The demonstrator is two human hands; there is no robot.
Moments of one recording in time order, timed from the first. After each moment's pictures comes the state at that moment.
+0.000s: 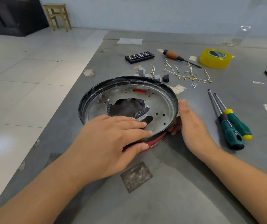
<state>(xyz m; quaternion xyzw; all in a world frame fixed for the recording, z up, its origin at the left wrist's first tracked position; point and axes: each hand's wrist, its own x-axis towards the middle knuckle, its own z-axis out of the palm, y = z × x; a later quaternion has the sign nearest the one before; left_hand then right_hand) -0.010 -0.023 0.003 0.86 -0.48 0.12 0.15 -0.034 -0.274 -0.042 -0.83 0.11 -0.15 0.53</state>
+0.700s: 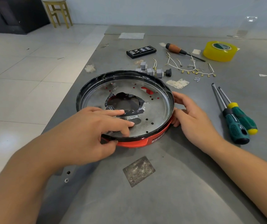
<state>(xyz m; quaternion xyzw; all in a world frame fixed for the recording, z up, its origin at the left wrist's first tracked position) 0.013 0.014 0.019 0.87 -0.46 -0.06 0.16 -0.031 -0.282 -0.045 -0.84 0.07 -0.14 0.52</state>
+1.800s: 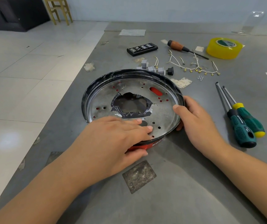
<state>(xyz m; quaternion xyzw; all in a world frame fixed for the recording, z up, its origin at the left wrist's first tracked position) -0.004 -0.025 -0.002 0.84 -0.52 0.09 0.11 -0.031 -0.276 -0.044 -0.82 0.10 -0.14 0.55</state>
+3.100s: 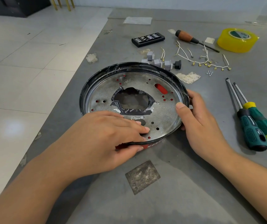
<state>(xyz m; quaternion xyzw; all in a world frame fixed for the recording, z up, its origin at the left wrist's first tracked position) 0.007 -0.008 0.007 0.83 -0.52 0.05 0.20 -0.038 -0.264 -0.040 -0.85 0.07 -0.16 0.50</state>
